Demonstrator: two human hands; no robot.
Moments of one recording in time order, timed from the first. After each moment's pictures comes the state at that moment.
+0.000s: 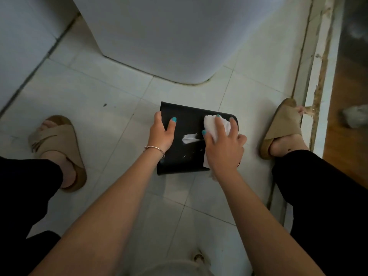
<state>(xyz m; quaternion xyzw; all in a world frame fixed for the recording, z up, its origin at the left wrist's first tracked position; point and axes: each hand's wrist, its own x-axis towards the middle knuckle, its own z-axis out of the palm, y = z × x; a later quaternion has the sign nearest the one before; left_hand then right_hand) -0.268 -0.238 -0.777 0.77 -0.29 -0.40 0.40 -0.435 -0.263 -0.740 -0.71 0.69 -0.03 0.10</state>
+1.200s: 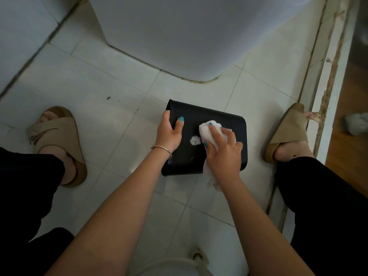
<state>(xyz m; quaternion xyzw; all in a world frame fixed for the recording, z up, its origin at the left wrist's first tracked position) -0.268 -0.241 -0.785 0.76 -0.27 -0.41 0.44 -0.426 -0.248 -0.741 -0.75 0.63 -0.04 0.18</state>
